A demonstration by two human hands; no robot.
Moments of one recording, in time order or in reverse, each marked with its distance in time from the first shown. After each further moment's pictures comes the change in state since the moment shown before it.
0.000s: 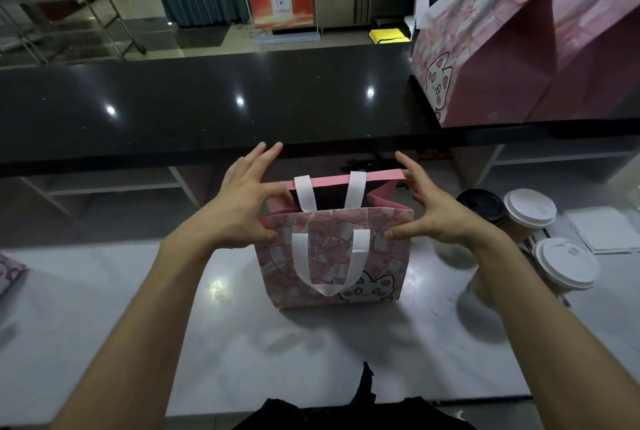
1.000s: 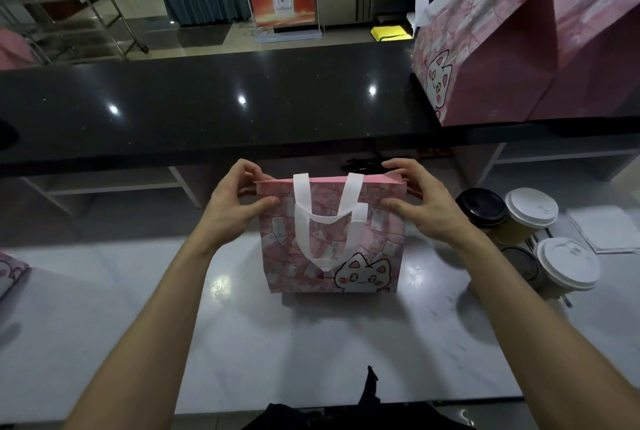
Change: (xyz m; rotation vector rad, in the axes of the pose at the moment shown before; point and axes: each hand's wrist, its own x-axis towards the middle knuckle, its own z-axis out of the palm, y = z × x) left_hand -0.003 -0.009 0.024 -0.747 0.290 -0.315; right_hand 0.010 0.002 0.013 -0.028 0.269 -0.105
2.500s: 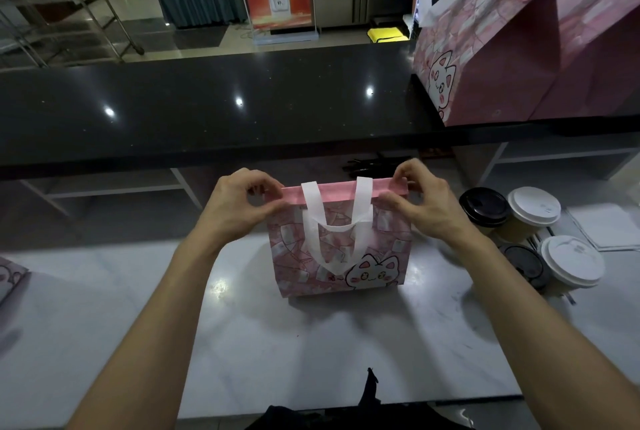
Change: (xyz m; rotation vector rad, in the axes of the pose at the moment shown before) left_hand 0.009 -0.002 -0.008 0.337 -0.027 0.196; right_hand 0.007 0.012 0.010 -0.175 0.109 -0.071
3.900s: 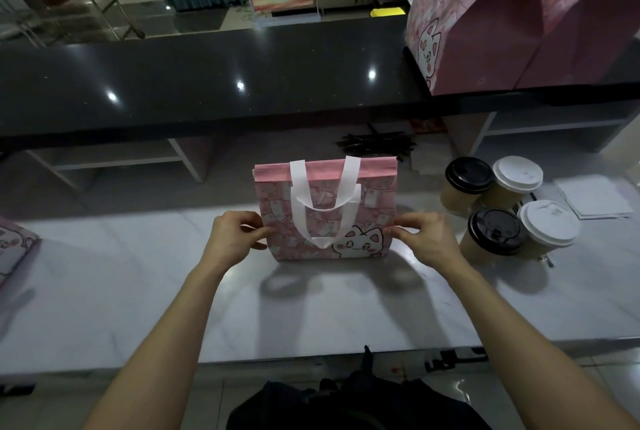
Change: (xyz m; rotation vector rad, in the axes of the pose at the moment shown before) left_hand -0.094 -0.038 0.070 -0.316 -0.029 -0.456; right_hand -0.100 0.056 0.032 0.028 -0.071 0.242
